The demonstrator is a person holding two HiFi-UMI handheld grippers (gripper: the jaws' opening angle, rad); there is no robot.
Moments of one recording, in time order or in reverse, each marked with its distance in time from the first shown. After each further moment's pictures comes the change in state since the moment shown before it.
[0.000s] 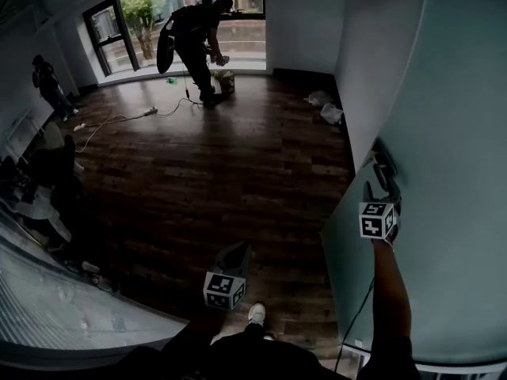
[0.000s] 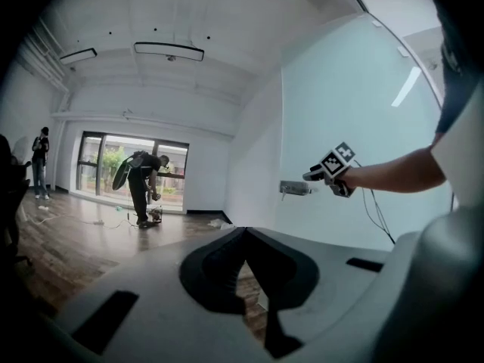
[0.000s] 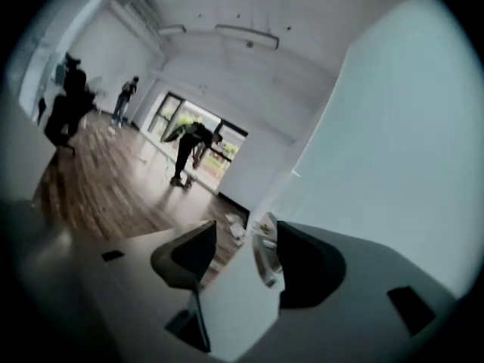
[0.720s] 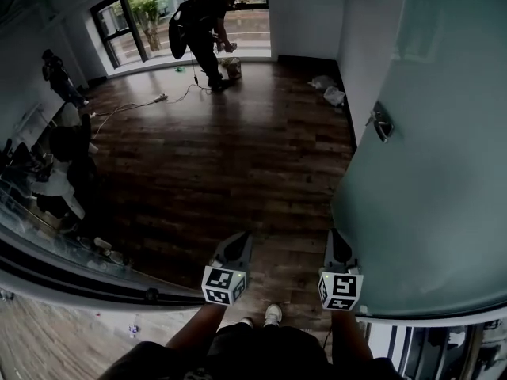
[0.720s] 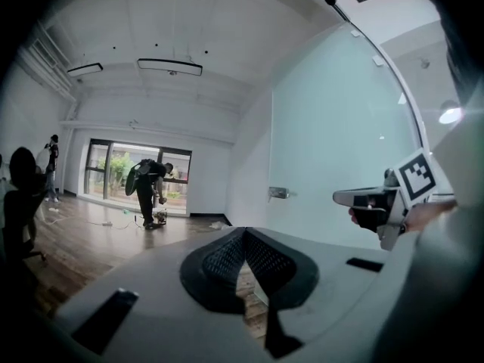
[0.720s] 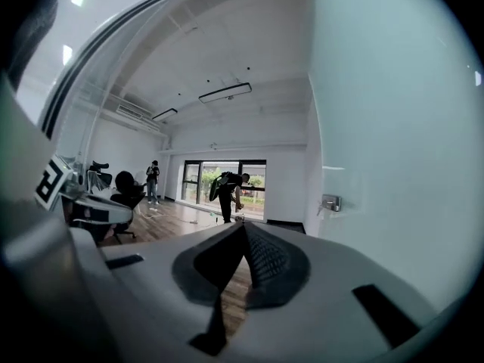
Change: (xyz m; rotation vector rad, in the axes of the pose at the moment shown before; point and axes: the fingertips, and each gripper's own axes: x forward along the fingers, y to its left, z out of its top) left arm -0.170 -0.113 -0.028 0.007 -0.045 0.022; right arm -0.362 0.142 -0.070 0.424 -0.265 0.299
